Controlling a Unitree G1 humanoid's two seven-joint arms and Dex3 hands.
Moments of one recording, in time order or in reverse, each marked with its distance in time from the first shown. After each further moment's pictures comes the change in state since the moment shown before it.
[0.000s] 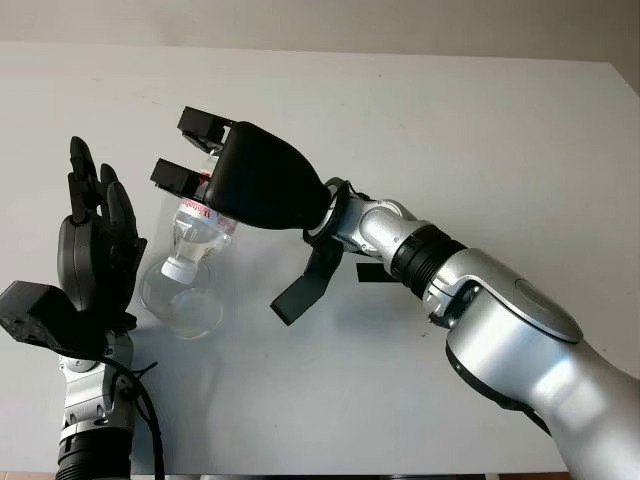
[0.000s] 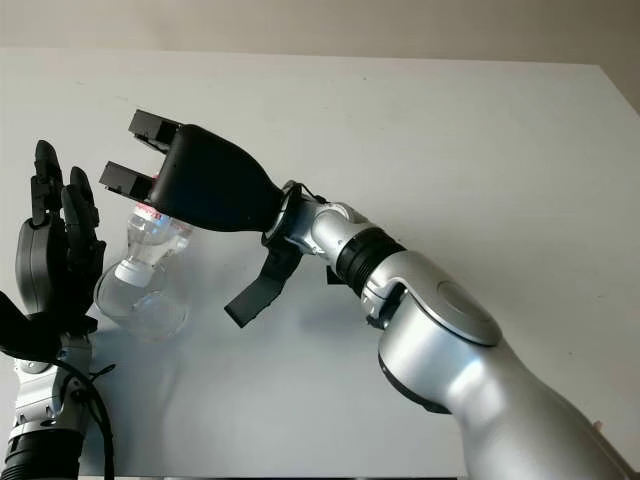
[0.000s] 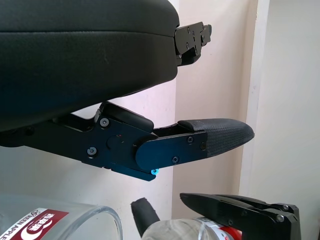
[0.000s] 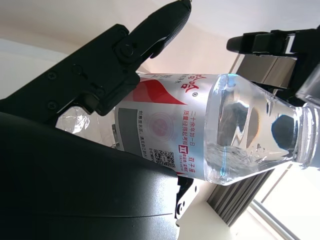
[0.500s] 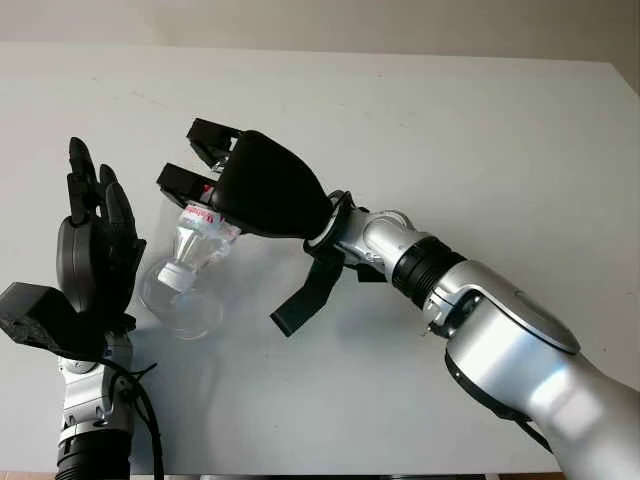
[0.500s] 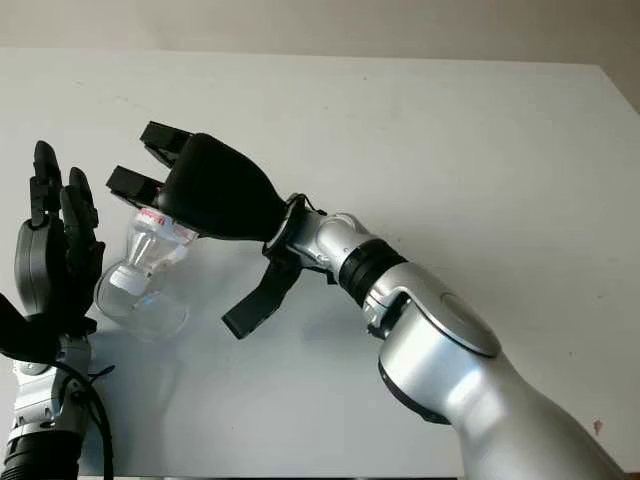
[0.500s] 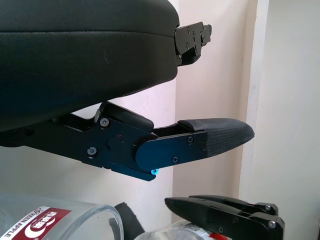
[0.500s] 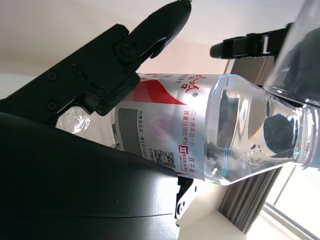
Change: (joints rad) left arm 0.006 0.000 0.000 -0.007 -0.002 0.000 0.000; right arm 0.049 0.017 -0.036 -0.007 0.033 -0.063 0.027
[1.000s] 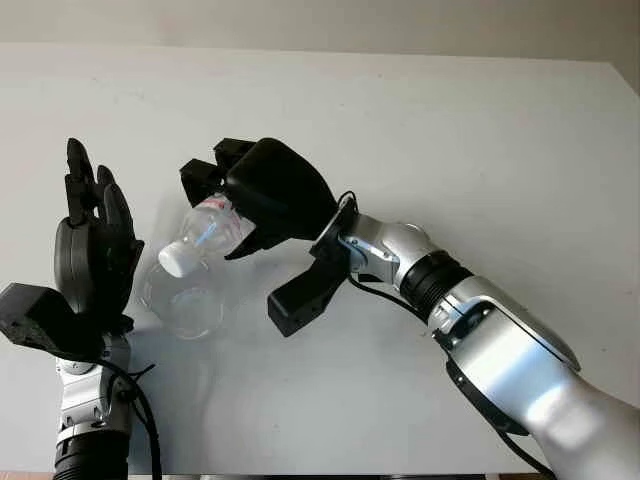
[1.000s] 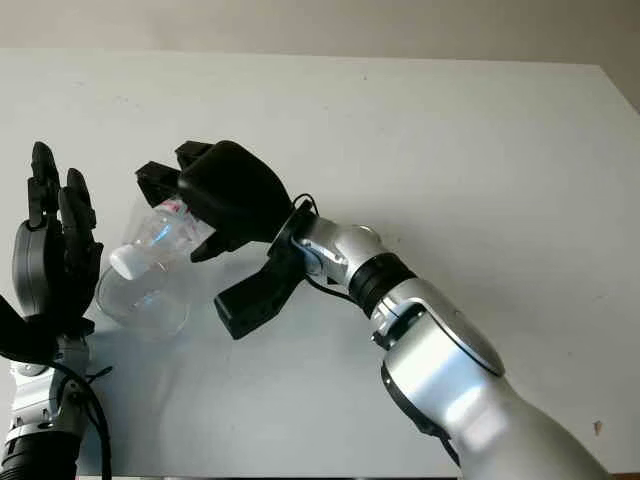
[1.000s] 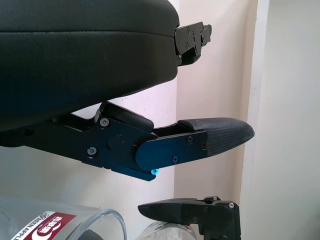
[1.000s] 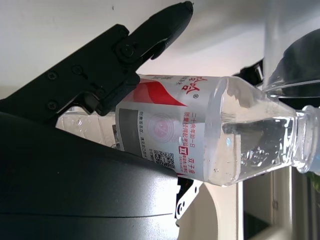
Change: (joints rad) left arm 0.003 0.006 0.002 0.003 0.003 -0.001 -0.002; right arm 0.090 0.000 -0.167 -0.023 0.201 -0.187 0.337
